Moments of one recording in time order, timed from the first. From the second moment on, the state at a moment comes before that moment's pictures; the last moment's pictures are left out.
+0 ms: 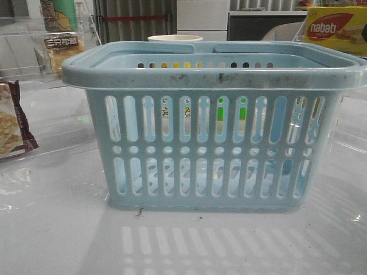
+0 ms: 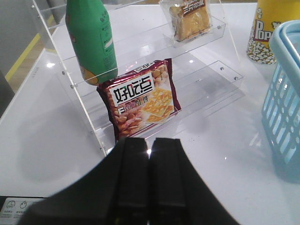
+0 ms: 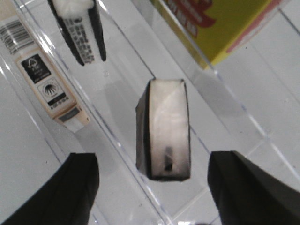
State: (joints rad) left arm -0.03 0.42 -0.66 0.04 0.75 0.00; right arm -0.17 1.82 -1.49 -0.07 0.61 -0.03
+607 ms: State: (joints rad) left arm -0.03 0.42 -0.66 0.04 0.75 0.00; right arm -0.17 1.87 -1.49 -0.08 0.57 -0.03
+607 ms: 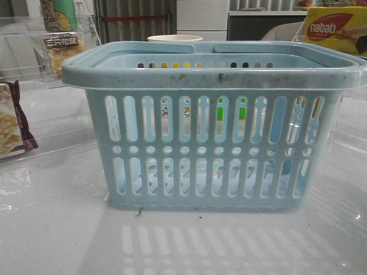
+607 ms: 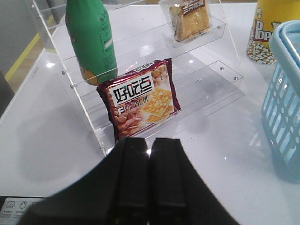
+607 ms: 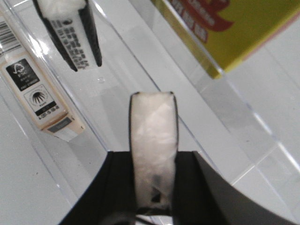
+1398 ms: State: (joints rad) left arm -0.03 0.42 -0.66 0.04 0.75 0.00; right arm 0.04 1.40 -1.49 0.08 0.71 -0.03
